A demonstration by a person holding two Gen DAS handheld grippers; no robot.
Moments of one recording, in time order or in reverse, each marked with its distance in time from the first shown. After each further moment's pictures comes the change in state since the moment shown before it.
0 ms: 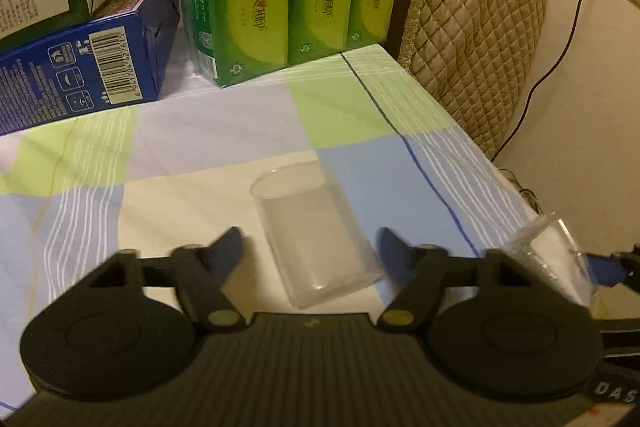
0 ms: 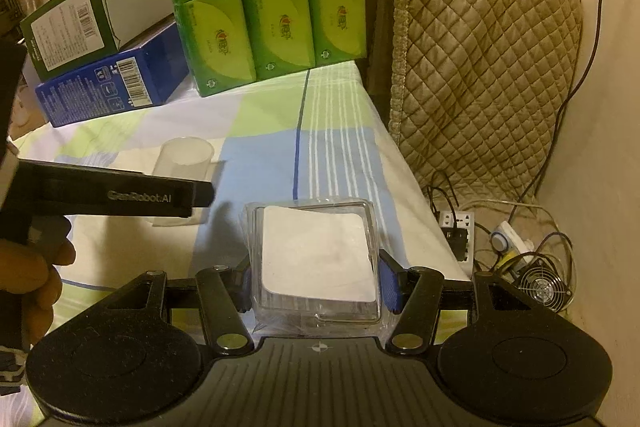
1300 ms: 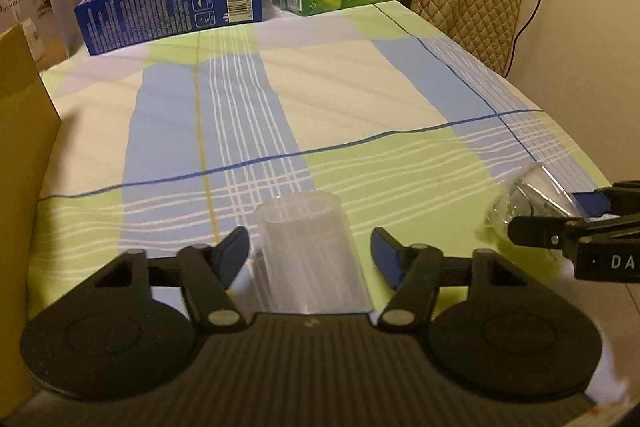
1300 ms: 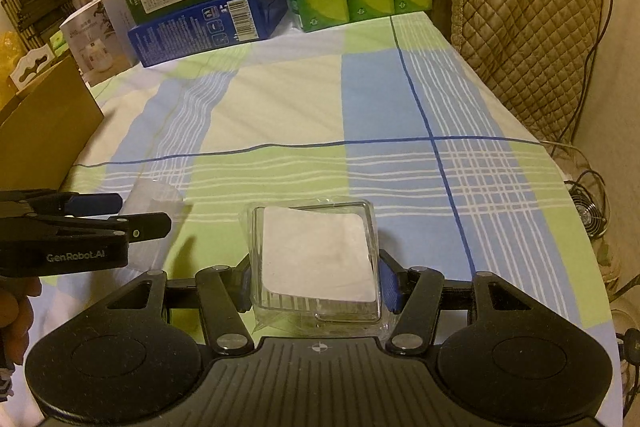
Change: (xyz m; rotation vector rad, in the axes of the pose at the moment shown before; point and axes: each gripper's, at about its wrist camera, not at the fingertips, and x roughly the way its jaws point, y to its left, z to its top) left arm -0.153 0.059 -0.143 0.030 0.022 0.041; right arm -0.083 0.081 -0.091 0.005 0.091 0.124
